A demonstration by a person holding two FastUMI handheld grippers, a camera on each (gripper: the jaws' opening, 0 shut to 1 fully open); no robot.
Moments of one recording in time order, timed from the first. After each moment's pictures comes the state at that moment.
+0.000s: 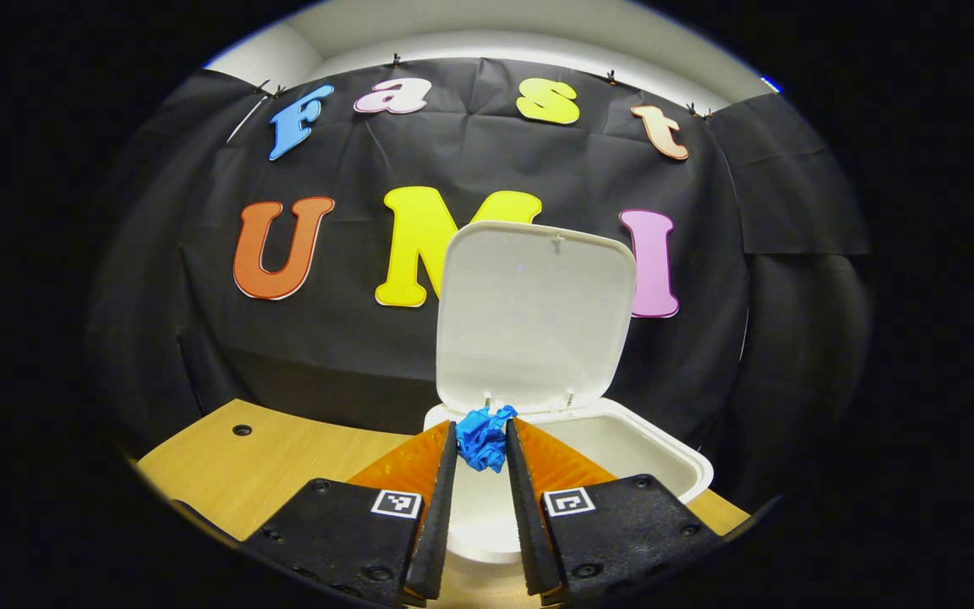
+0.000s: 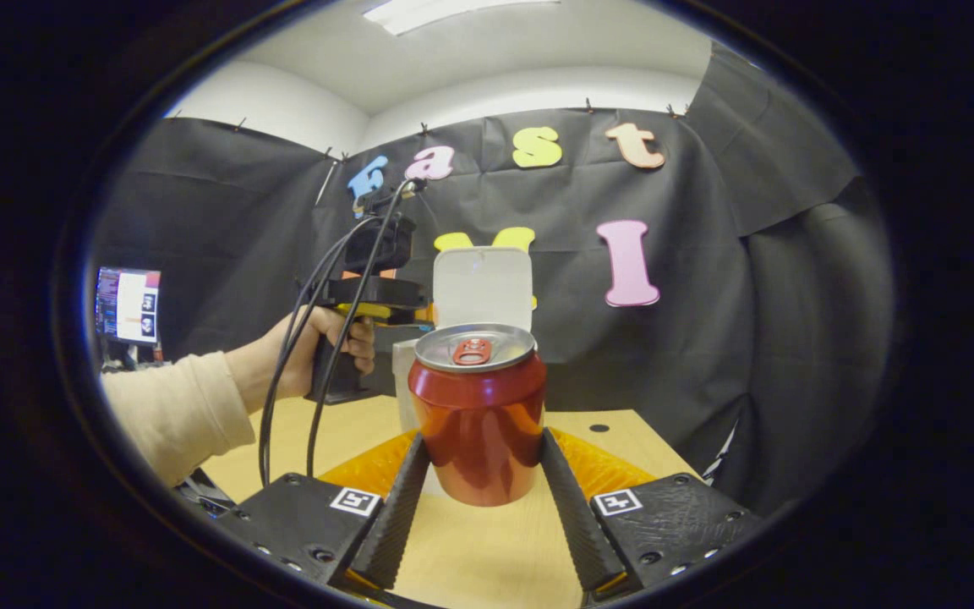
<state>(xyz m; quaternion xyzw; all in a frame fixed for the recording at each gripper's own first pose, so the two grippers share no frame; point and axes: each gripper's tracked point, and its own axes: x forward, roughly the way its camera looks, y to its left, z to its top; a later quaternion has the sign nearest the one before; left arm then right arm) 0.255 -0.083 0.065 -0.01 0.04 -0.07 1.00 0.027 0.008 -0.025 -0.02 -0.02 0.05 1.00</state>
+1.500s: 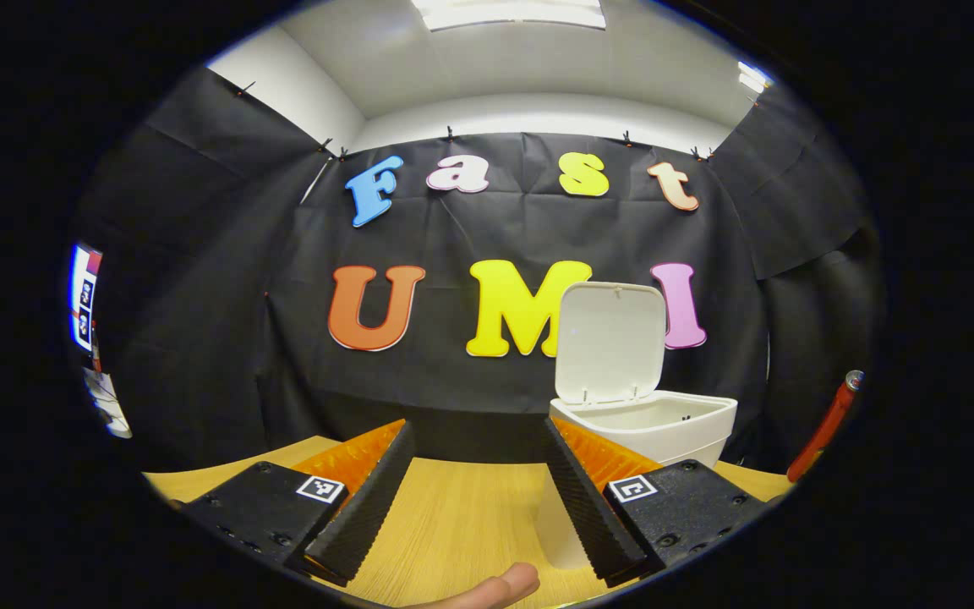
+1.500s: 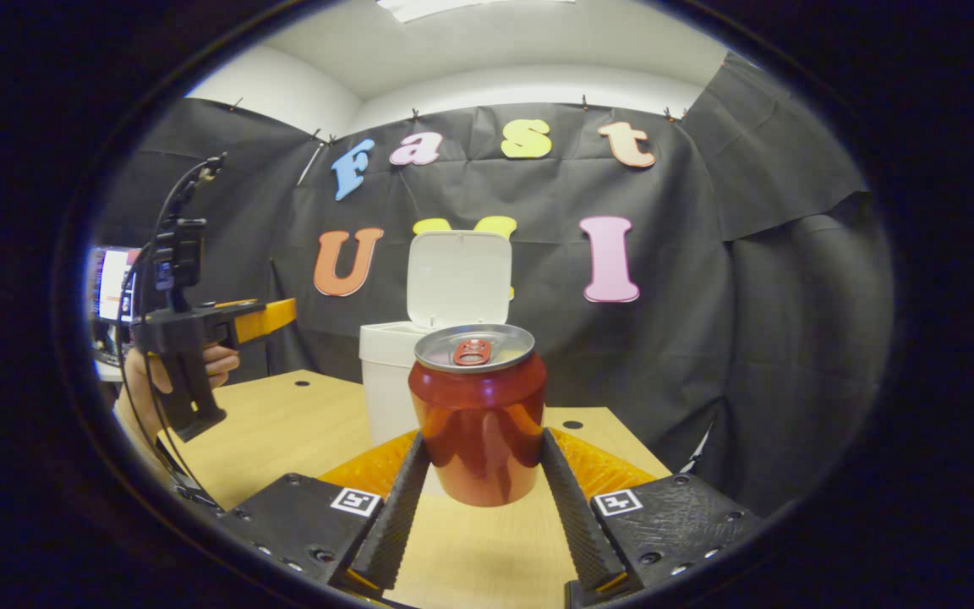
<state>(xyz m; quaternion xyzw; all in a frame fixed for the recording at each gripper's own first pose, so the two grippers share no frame) 0.121 0.057 0.042 0.00 -0.09 0.03 1.00 0.044 -0.012 -0.030 -0.04 -0.02 -0.01 1.00</state>
